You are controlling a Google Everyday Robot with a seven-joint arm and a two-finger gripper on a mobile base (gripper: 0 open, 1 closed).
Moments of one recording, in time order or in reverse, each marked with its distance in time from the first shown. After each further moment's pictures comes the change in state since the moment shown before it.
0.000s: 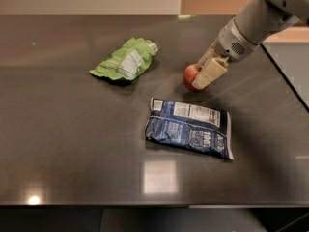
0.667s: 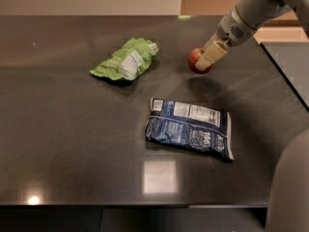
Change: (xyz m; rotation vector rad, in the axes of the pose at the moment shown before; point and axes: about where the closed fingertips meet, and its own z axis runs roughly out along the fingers) arm -0.001 -0.073 -0.008 0.082 -0.004 0.092
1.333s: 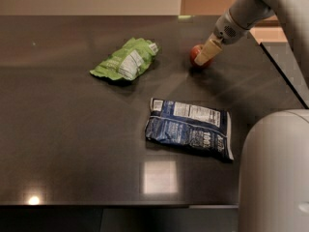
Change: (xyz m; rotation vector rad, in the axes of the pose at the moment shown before) arm 0.003 -0.054 0.025 0.073 0.019 0.060
